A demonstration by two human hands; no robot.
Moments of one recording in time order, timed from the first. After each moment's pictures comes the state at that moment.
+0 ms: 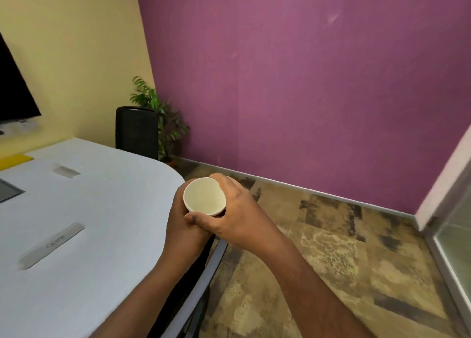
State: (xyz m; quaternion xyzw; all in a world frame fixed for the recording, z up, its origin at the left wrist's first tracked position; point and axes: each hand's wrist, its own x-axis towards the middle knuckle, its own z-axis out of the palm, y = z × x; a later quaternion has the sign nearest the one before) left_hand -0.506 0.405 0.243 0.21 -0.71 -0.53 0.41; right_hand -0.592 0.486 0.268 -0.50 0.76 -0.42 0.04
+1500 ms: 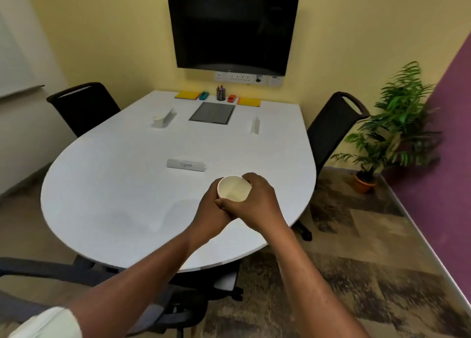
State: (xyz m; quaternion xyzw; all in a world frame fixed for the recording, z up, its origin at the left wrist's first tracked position) left_hand -0.810 0.181 0.172 0.63 -0.46 -0.32 0.53; right_hand -0.924 0.139 0.205 -0.75 0.47 -0.31 0.33
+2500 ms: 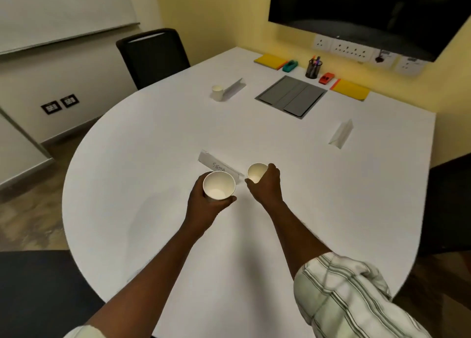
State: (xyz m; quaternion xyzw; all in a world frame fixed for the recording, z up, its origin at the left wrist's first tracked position) left_hand -0.658 -0.089 0.074 0.75 -0.19 -0.16 0.62; right_hand -0.701 -0.266 0.044 -0.79 0.43 -0.17 0.39
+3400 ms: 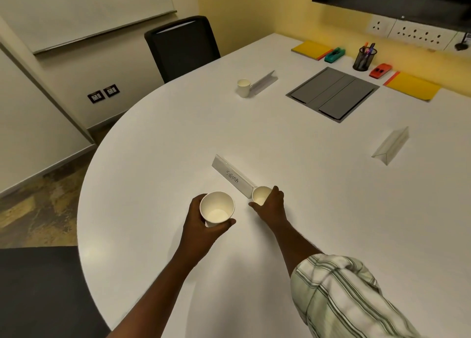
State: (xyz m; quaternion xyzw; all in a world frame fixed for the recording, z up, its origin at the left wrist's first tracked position) left_hand -0.641 -0.124 0.039 0.79 -0.12 -0.12 0.59; right_hand -0.646 -0.331 -0.056 -0.82 0.39 -0.02 0.42
